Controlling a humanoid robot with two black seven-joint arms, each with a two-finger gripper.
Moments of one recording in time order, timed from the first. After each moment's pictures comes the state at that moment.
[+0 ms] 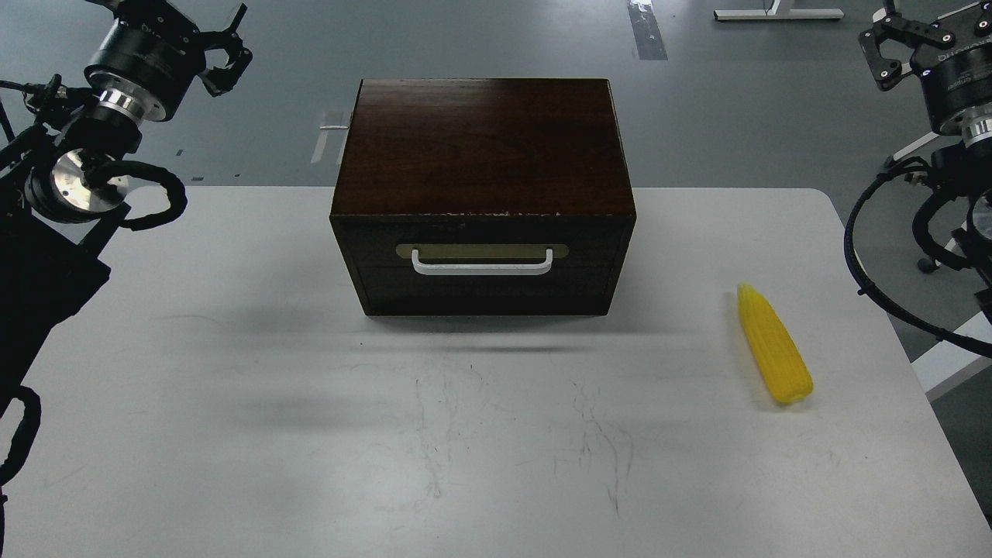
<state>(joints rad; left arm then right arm) -0.99 0.45 -0.73 -0.59 -0.14 -0.42 -0.29 0.85 -0.55 0.87 0.72 0.34 0.49 0.30</state>
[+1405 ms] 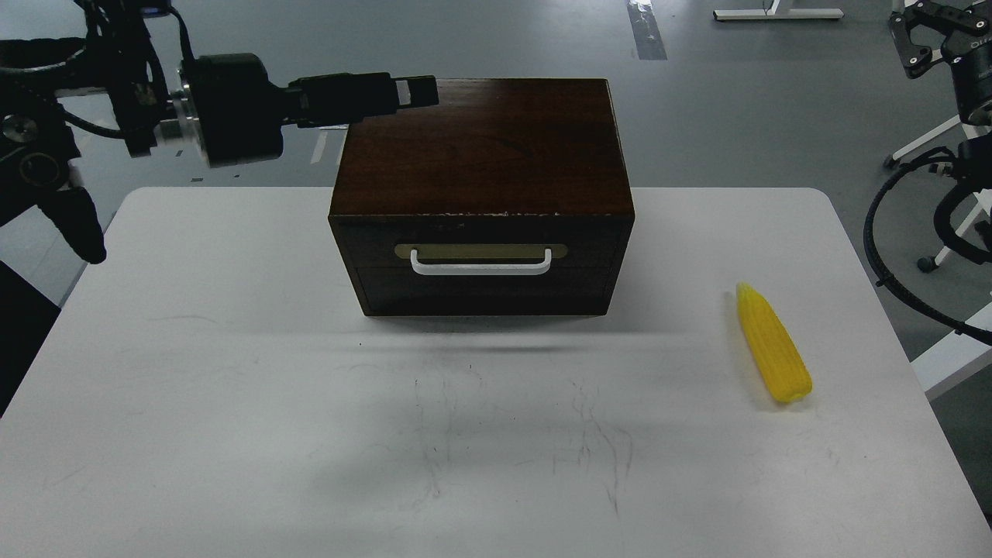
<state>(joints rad) -1.14 0.77 -0.56 -1.50 1.28 -0.48 -0.30 0.85 -0.59 0.88 0.71 0.34 0.48 0.32</state>
